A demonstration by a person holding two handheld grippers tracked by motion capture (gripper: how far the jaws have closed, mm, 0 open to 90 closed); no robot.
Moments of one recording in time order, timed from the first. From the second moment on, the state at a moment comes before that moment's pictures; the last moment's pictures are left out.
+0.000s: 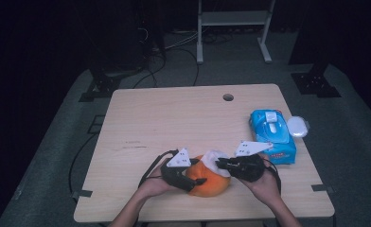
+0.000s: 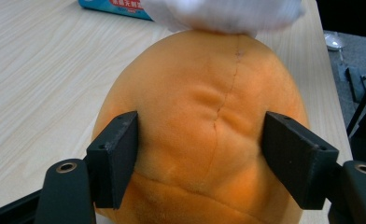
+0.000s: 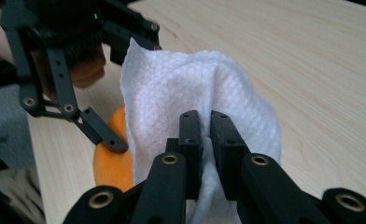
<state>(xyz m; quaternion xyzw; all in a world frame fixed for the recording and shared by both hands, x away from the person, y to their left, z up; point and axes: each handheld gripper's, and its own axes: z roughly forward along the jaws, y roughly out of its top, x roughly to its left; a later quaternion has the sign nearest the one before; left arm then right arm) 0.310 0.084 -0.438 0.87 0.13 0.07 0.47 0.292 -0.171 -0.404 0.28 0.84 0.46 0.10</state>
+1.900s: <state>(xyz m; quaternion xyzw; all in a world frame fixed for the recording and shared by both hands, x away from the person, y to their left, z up) 0.314 0.082 -0.434 0.85 0.14 0.01 0.50 0.291 -0.187 -0.406 0.28 0.86 0.42 0.10</state>
